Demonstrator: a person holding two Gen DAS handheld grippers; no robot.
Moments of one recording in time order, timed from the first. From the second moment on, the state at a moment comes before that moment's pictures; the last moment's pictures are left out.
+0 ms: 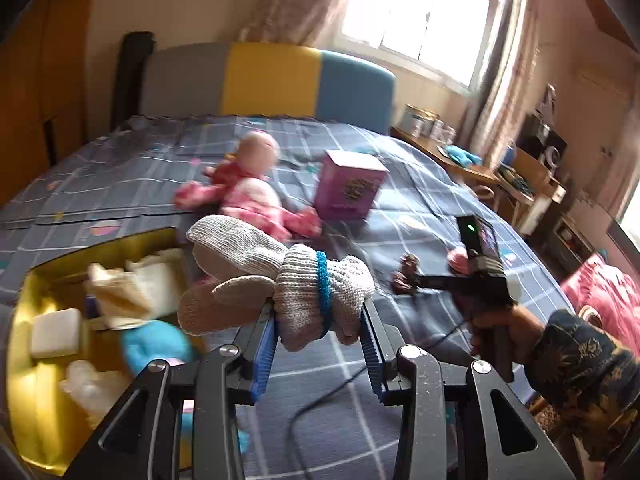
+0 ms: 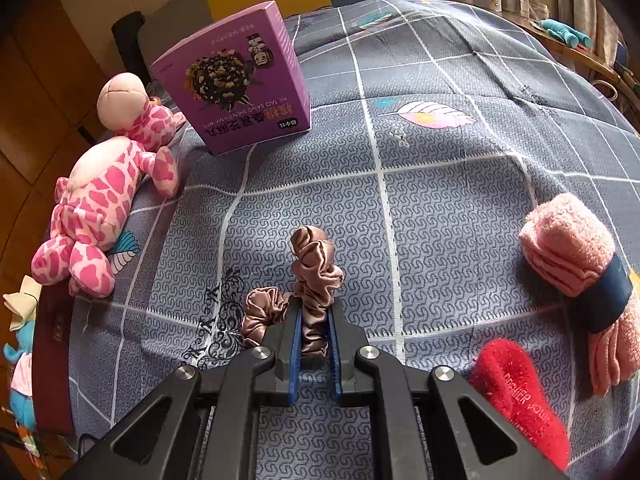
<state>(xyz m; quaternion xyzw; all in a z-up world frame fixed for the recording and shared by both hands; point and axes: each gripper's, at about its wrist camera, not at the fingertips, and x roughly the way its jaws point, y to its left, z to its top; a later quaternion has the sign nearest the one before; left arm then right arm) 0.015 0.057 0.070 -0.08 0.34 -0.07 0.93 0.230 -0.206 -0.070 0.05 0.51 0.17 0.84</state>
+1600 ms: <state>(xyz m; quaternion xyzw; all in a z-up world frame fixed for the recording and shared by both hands) 0.008 0.269 -0.020 -0.14 0.42 0.25 0.86 0.221 -0.191 -0.066 -0.03 0.49 0.16 0.86</state>
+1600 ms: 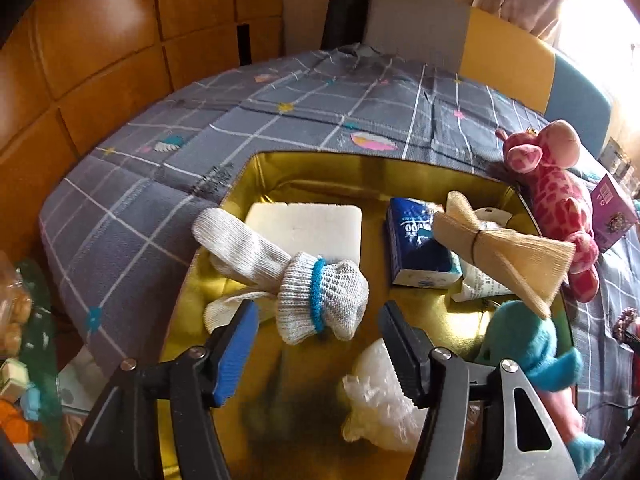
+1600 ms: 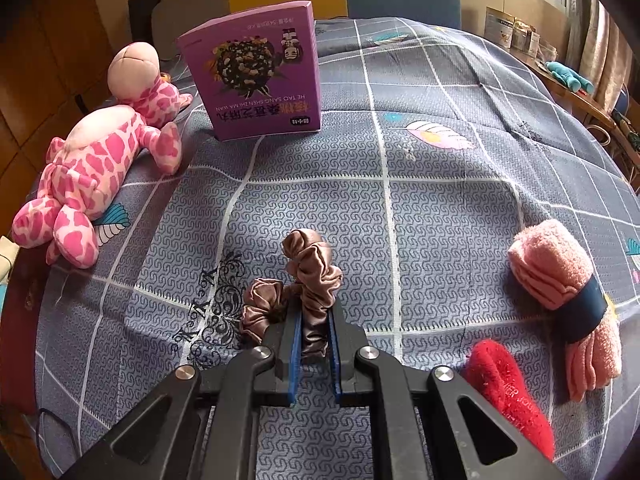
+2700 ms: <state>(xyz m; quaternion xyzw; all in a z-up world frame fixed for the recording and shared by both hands) -0.037 0.210 0.028 -0.11 0.35 0.22 0.90 0.134 -0.150 0.118 0.00 0.32 0.31 0.90</state>
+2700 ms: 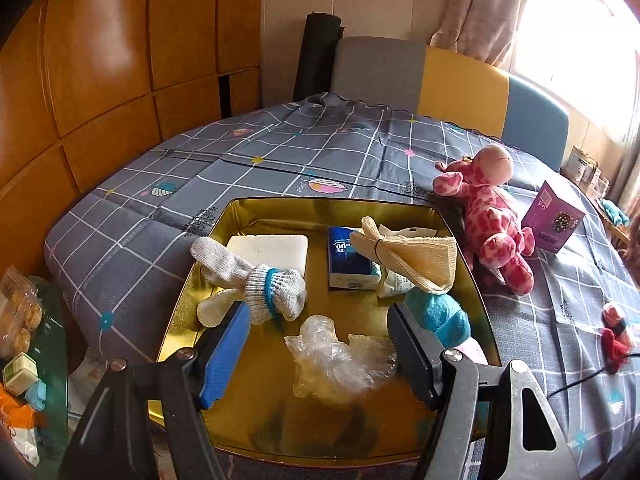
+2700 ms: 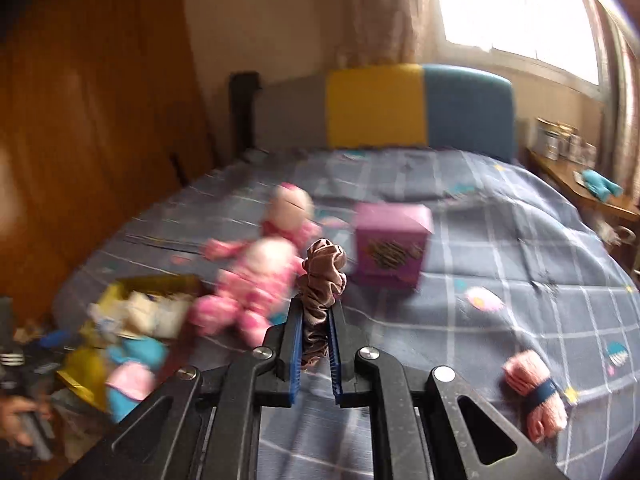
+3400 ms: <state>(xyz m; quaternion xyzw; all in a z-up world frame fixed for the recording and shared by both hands) -0.083 0.282 0.032 -0.17 0.32 0.30 0.88 0.057 0.118 0.040 -0.10 0.43 0.53 0.72</state>
